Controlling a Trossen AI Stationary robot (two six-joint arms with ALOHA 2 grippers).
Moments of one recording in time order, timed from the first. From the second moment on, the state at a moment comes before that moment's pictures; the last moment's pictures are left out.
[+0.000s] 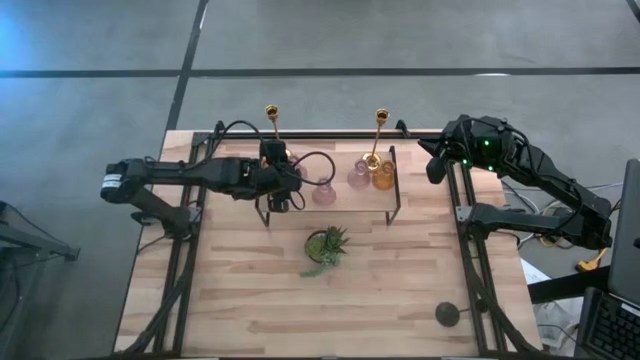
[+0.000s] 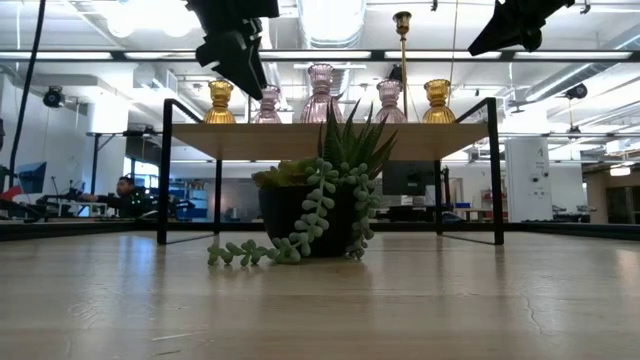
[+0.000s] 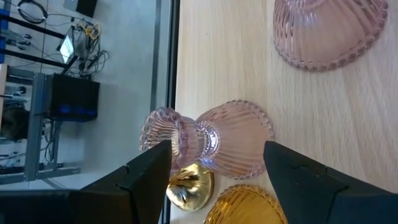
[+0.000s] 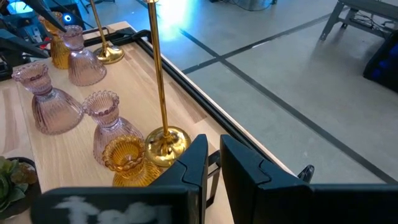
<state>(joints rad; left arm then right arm) 0.04 1.42 1.32 -0.84 -0.59 0.32 -0.51 0.74 1.00 -0.70 0.11 0.04</state>
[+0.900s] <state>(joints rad) 0.04 1.42 1.32 -0.85 -0.56 0.29 -0.52 0.74 1.00 -0.70 0.11 0.04</state>
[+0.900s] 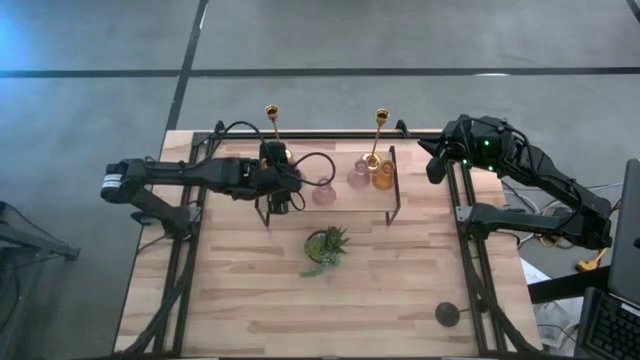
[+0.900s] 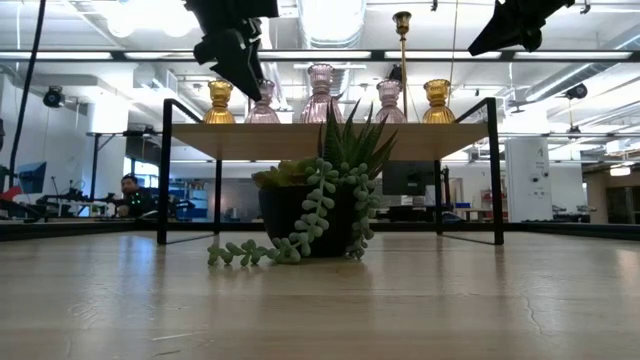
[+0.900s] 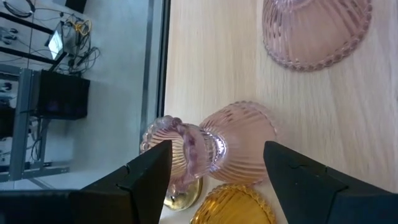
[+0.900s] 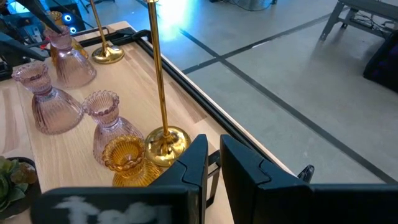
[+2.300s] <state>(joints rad) -0.35 1.10 1.25 -0.69 -0.56 0.05 -0.51 0.70 1.00 -0.76 0.10 0.03</state>
